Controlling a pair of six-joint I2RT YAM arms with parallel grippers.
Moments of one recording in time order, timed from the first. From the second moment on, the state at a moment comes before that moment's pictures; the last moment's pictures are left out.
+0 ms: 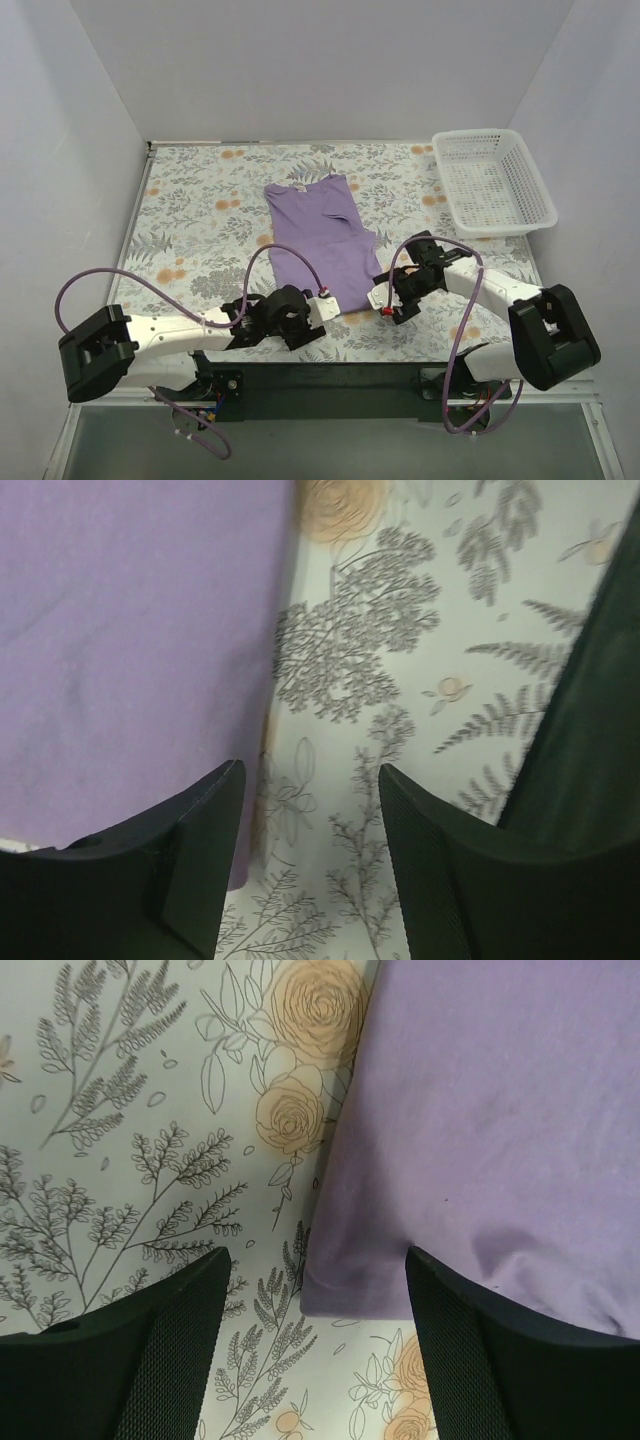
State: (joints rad) left arm -1.11 1.17 0.48 -0.10 0.02 0.18; right arm 0.46 1.30 0.65 -0.65 -0.67 -1.64
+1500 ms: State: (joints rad) left arm -0.82 1.15 0.58 -0.11 0.20 0.38; right arm 0.40 1.42 1.07 -0.95 -0.65 -1.45
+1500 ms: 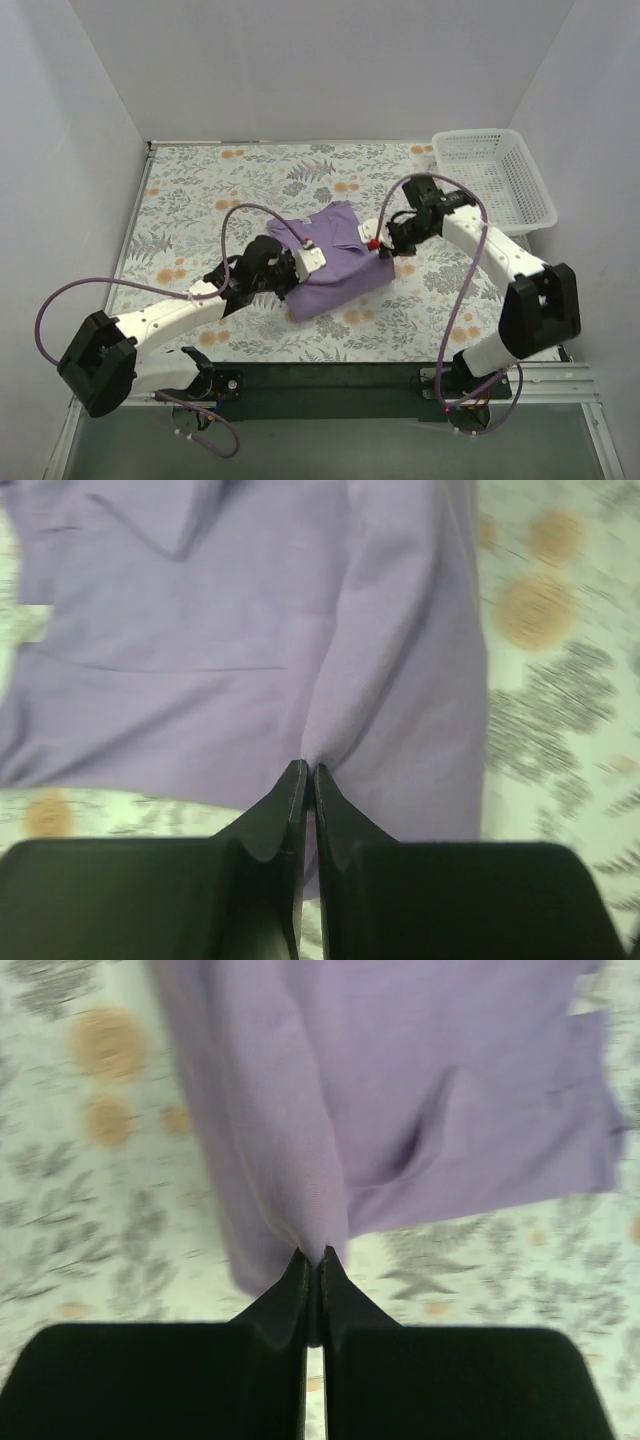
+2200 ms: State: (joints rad) left arm -0.30 1.68 0.91 0.15 0.27 0.35; right arm 0.40 2.30 1.98 -0.61 -0.63 -0.80
